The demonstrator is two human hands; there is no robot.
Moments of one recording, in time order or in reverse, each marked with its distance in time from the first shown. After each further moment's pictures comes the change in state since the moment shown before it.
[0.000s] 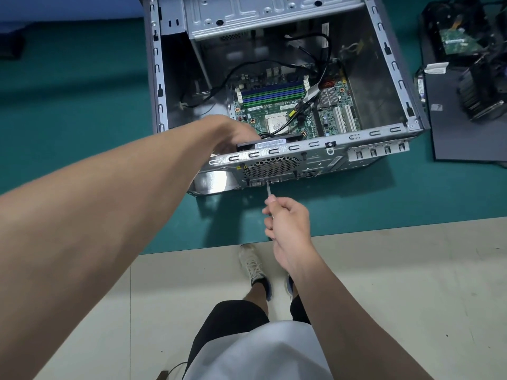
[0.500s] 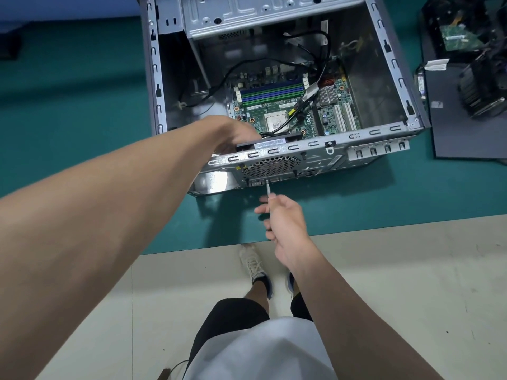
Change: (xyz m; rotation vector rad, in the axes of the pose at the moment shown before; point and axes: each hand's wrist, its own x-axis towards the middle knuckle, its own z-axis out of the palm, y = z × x) left_hand -0.001 0.002 0.001 0.030 0.032 0.031; right_hand 0.004 0.001 0.004 -0.165 -0.016 0.022
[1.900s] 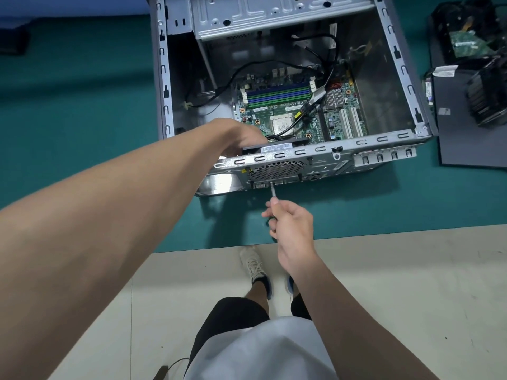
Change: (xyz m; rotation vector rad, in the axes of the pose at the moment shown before) left_hand -0.009 0.004 0.003 -0.026 0.008 -0.029; right_hand -0.003 0.002 -0.004 0.127 0.022 -0.054
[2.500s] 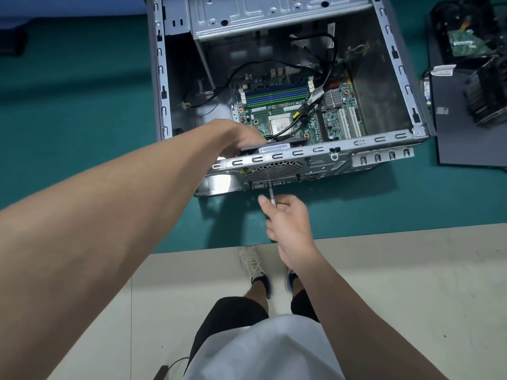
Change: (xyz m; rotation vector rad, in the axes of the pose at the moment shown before) left_hand 0.000 0.002 0.002 0.038 0.006 0.033; right_hand 0.006 -0.004 -0.002 -0.188 -0.051 -0.055
